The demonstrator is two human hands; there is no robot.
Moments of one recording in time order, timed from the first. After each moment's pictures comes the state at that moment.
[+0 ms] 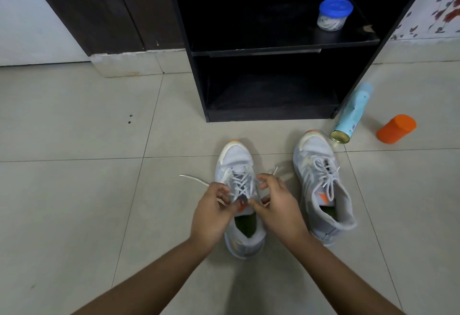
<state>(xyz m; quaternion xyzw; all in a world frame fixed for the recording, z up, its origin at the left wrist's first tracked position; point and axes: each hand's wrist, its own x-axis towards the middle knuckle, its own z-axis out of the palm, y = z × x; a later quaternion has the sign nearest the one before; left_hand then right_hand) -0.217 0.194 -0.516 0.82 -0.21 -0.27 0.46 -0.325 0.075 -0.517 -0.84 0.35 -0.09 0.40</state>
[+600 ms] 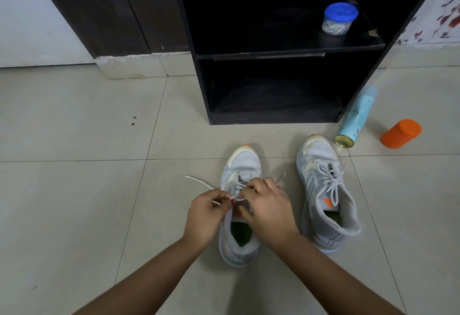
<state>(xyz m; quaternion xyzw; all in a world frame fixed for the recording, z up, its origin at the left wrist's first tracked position) -0.195 0.203 -0.521 0.82 -0.21 -0.30 0.45 -0.301 0.089 -0.517 -0.96 0.23 -0.14 0.10</state>
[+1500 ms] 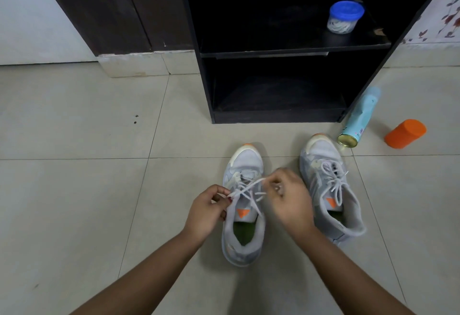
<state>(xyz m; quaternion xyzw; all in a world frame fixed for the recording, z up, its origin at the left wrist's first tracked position) -0.185 0.204 -0.524 0.78 -0.15 -0.37 0.48 -0.312 0.059 -0.517 -0.84 0.35 -0.21 0.35</state>
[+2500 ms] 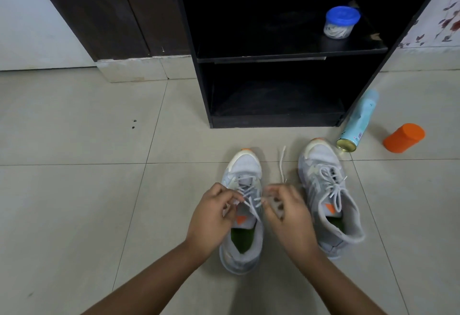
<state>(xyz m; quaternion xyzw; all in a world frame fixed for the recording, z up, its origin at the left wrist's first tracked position) -0.197 0.198 -0.514 0.81 -0.42 -0.17 0.37 -0.333 0.077 -0.522 -0.84 0.35 -0.21 0.35</state>
